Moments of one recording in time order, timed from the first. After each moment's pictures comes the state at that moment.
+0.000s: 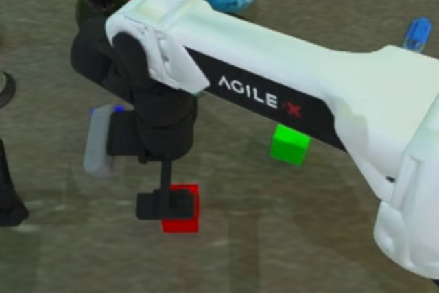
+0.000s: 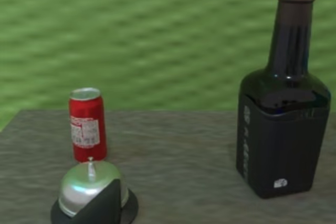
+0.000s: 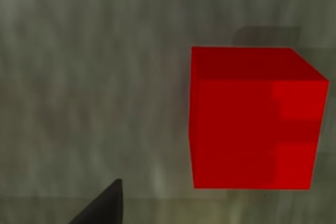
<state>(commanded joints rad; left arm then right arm) 0.00 0.00 0.00 0.00 0.00 0.00 0.94 2.45 2.32 -1.43 0.00 -0.63</state>
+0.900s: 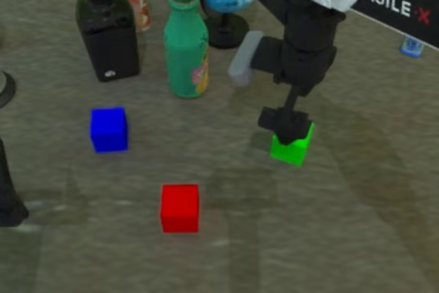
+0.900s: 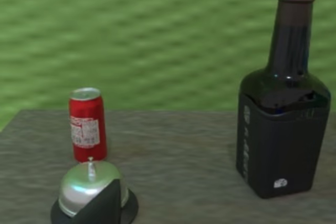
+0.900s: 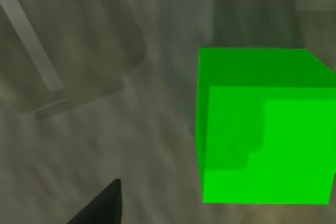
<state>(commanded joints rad) 0.00 0.00 0.00 0.00 0.00 0.00 0.52 2.31 2.02 -1.29 0.00 -0.66</state>
